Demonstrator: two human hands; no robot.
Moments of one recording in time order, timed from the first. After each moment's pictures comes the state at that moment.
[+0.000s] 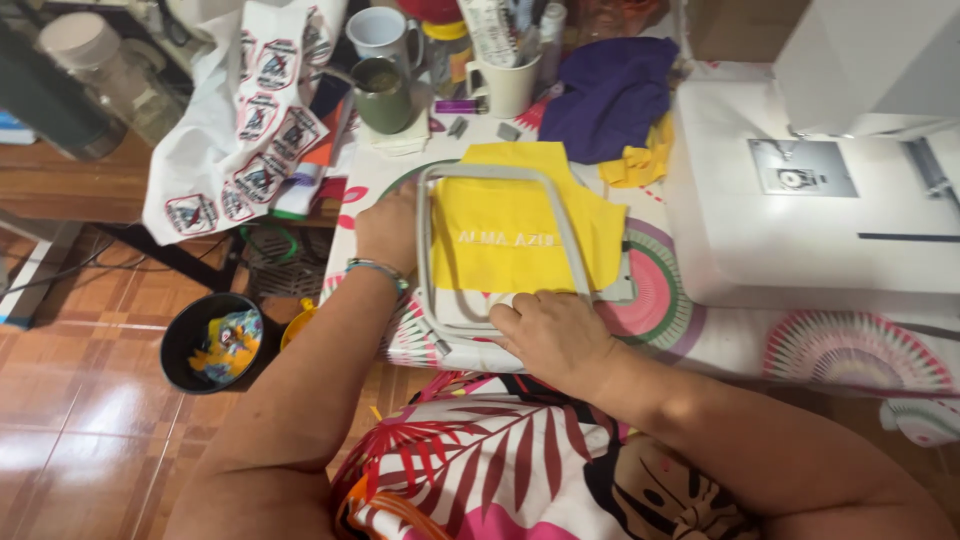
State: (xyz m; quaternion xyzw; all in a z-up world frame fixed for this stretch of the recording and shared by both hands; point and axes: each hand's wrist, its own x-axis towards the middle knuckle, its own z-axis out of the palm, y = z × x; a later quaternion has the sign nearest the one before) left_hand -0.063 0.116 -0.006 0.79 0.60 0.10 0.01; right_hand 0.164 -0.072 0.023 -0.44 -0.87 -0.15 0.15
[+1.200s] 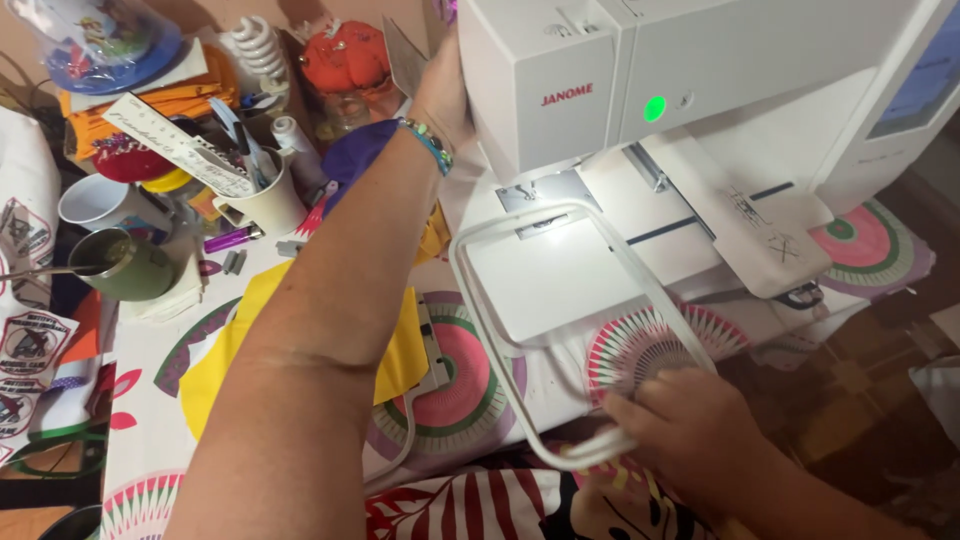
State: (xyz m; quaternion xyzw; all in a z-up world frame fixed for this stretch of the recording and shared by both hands) left_hand 0.386 0.233 0.136 0.53 0.20 0.43 0.70; right_hand 0.423 -0.228 0.077 -0.56 -0.79 -0.21 0.17
